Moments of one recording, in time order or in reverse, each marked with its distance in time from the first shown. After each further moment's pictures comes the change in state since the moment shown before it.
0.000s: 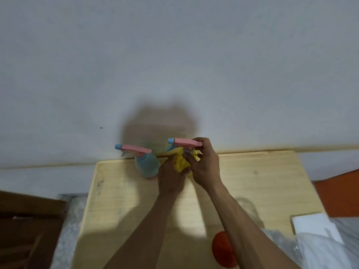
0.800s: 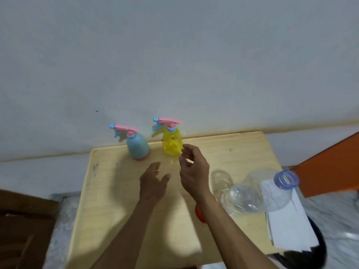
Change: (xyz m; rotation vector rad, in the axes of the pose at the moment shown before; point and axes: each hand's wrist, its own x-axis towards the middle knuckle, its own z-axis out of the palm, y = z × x) left_hand -0.111 -0.017 -0.032 -0.091 -0.049 -0.108; right_hand -0.120 -0.009 -0.033 0.124 0.137 0.030
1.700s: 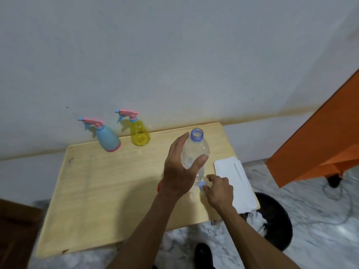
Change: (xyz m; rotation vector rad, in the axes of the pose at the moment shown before) left_hand -0.177 0.153 0.093 -0.291 0.003 0.571; right_hand -0.071 0.124 -0.228 -0.837 -0.138 0.200
